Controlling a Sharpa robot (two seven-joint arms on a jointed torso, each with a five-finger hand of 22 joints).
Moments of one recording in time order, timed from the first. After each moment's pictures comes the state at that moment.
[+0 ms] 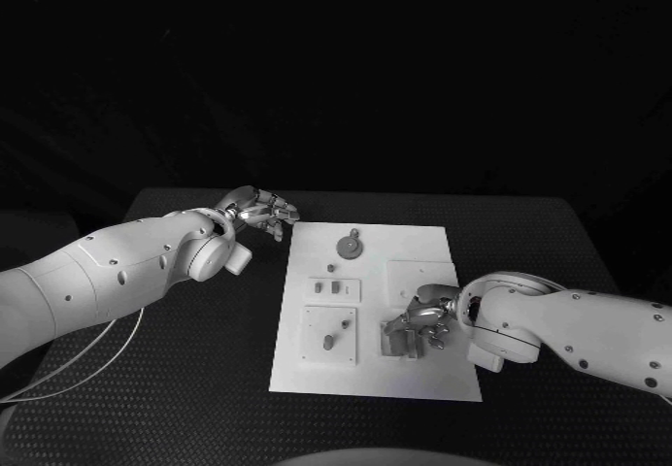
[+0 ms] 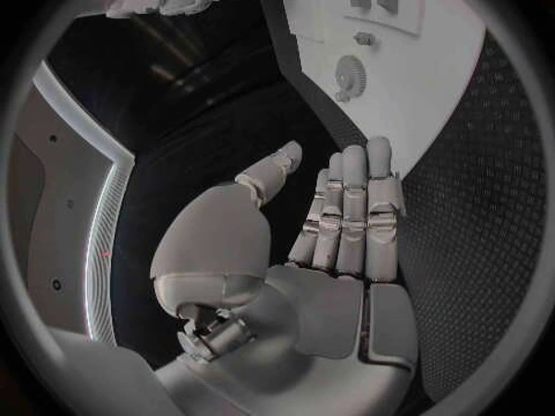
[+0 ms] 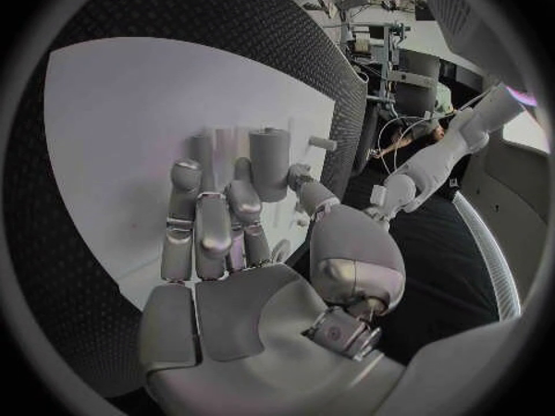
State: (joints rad) left arm 1.21 -0.70 -0.08 1.11 -0.47 -0.19 0.13; left_hand 1.07 -0.08 0.54 -0.23 0.06 0.81 0.19 0.30 0.53 1.10 0.12 0.11 0.42 1.02 0.01 0.84 0.64 0.04 1.15 -0.08 0.26 1.21; right arm 1.18 -0.81 -0.21 1.60 -0.93 -0.03 -0.48; right_hand 0.69 0.01 0.58 -0.25 0.07 1.06 0.08 0.25 0.72 1.23 -0.03 1.14 1.26 1.27 -0.12 1.49 1.04 0.25 1.12 0.00 0.80 1.31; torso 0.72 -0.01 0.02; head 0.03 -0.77
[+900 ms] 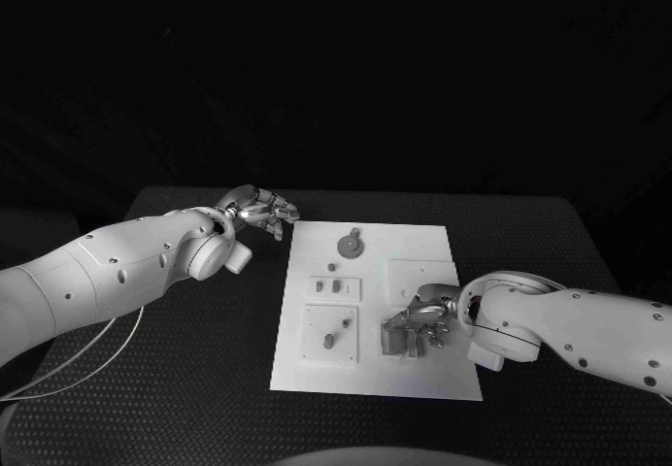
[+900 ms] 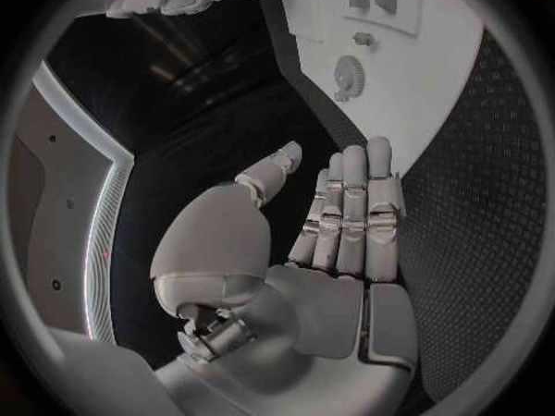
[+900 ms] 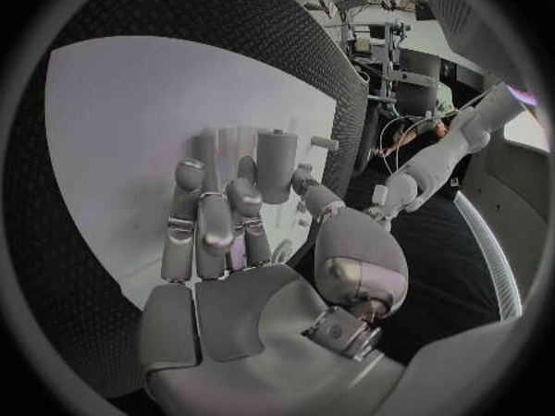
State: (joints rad) left arm 1.21 -0.70 -0.08 1.12 -0.47 -0.19 0.13; left_hand 1.07 -0.08 0.54 -0.22 0.06 0.80 0.19 0.30 0.53 1.09 0.12 0.11 0.42 1.02 0.01 0.84 0.65 0.04 1.14 -0.08 0.26 1.22; right arm 1.18 -0.80 -0.21 1.59 -0.92 -0.03 -0.48; right_hand 0.61 -0.10 0.62 -0.18 0.08 1.05 0.09 0.23 0.72 1.18 -0.03 1.10 1.21 1.24 -0.13 1.49 0.99 0.27 1.12 -0.01 0.79 1.31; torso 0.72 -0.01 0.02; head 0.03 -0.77
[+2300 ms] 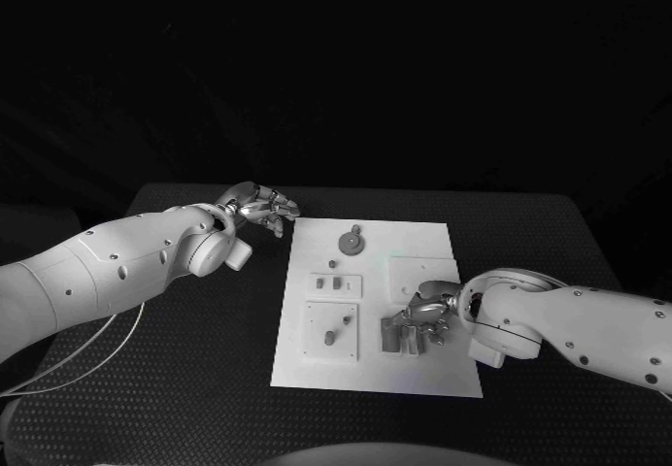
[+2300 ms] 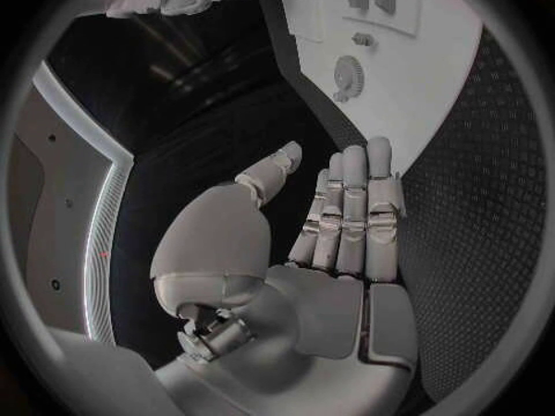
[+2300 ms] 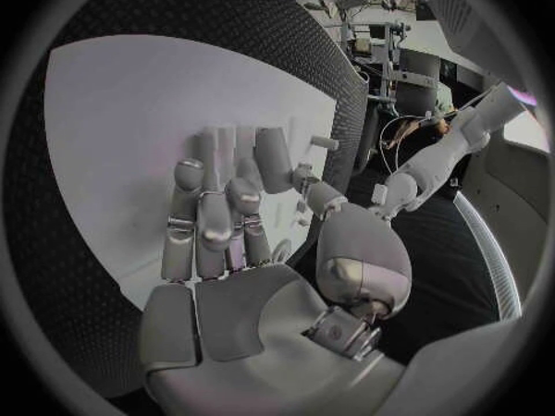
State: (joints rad) left arm 1.21 -0.70 -0.08 1.12 -0.47 -0.19 0.12; left_hand 1.07 -0.08 0.54 -0.22 0.06 0.81 0.19 0.30 0.53 1.09 0.12 0.11 0.42 1.02 0.02 0.84 0.65 0.04 1.15 -0.08 0.26 1.22; right arm 1.18 -0.81 -0.21 1.59 -0.93 -0.03 -0.48; right_hand 0.64 -0.15 0.64 -0.12 0.08 1.03 0.09 0.23 0.73 1.17 -0.02 1.10 1.20 1.21 -0.12 1.49 0.97 0.26 1.11 0.00 0.79 1.31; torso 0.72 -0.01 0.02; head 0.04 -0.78
